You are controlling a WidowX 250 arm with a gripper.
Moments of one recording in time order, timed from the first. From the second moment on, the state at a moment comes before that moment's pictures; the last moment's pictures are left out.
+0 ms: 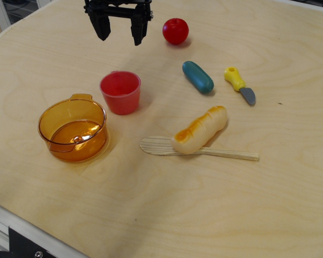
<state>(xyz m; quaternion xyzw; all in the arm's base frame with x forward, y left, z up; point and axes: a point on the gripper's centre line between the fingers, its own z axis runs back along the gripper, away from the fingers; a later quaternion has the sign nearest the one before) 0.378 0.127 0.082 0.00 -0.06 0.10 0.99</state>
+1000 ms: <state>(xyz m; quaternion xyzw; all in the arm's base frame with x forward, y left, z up) 0.405 0.051 0.074 0.00 -0.06 0.14 0.99</state>
